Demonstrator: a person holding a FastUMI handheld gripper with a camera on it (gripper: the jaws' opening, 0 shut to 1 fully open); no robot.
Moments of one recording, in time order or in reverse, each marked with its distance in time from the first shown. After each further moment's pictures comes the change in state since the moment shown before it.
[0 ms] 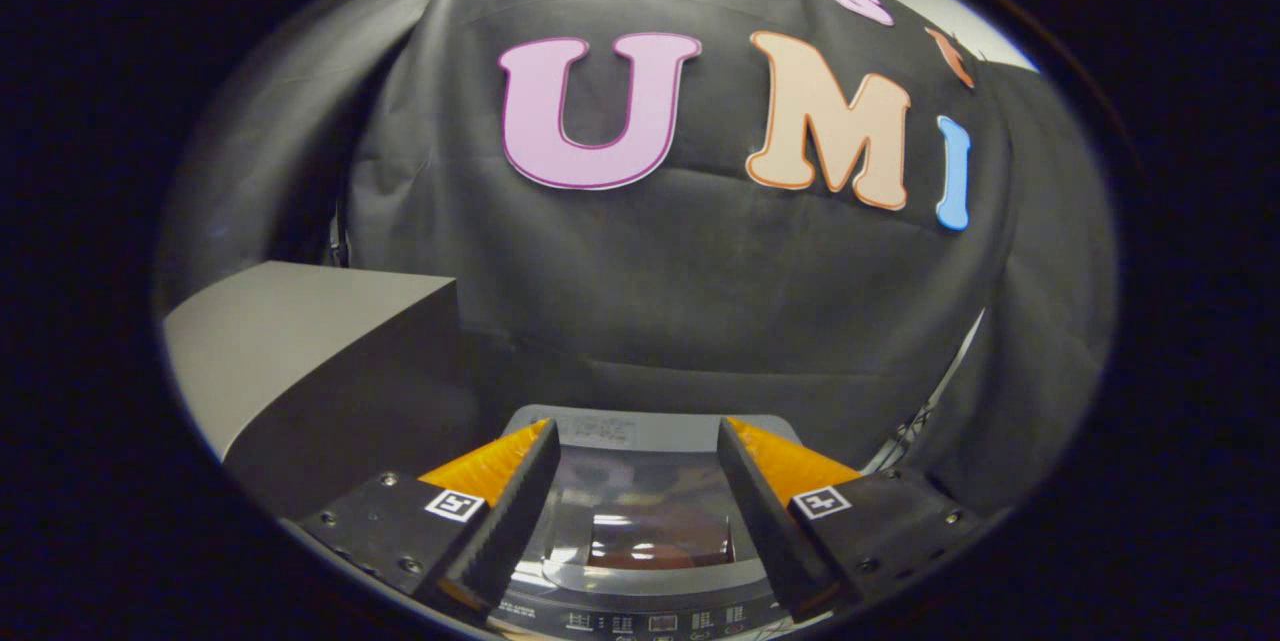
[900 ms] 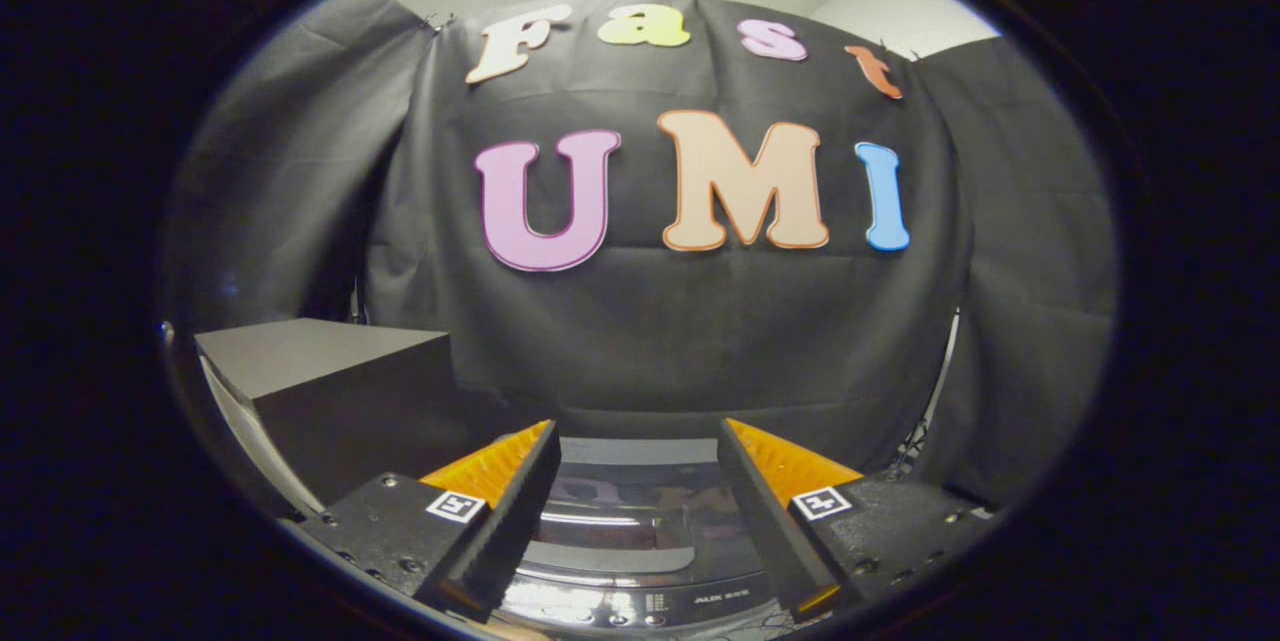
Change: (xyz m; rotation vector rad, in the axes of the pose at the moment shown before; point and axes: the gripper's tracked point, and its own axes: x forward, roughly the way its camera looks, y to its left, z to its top) arm -0.106 -0.105 -0.004 0.093 -0.278 0.014
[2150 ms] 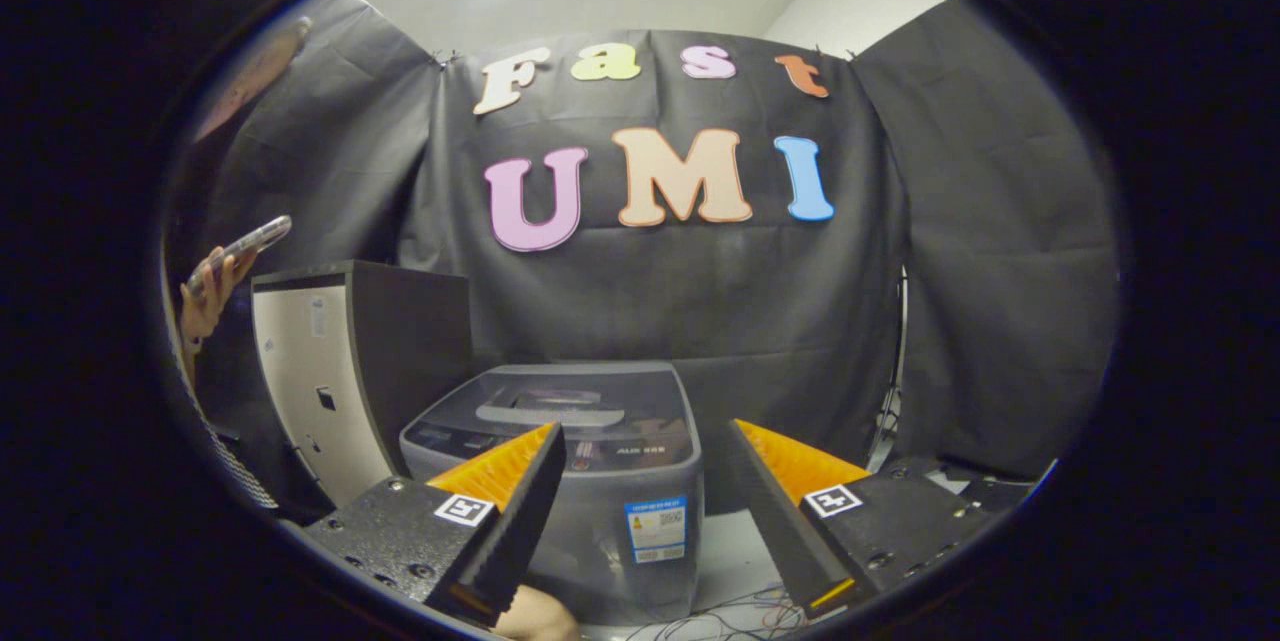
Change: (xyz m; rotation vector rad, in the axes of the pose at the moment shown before) arm -0.178 -0.075 -0.147 0.028 -0.054 0.004
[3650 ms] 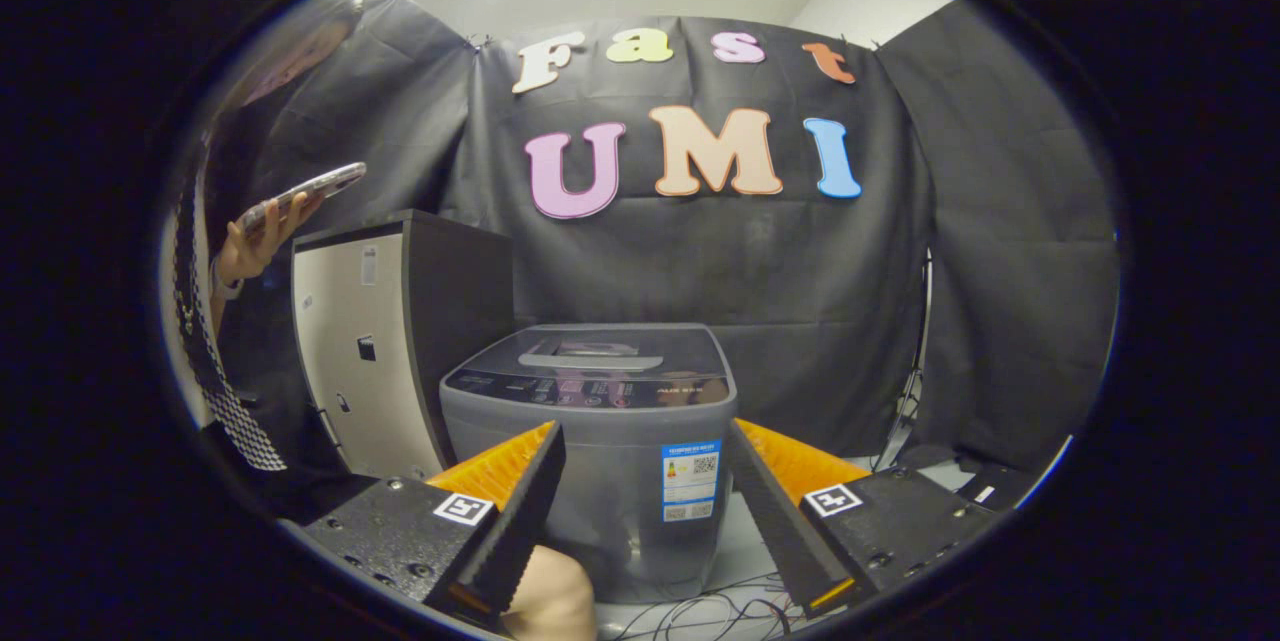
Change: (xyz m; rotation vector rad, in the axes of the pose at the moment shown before) arm -0.010 -0.124 -0.066 -0.039 0.041 0.088
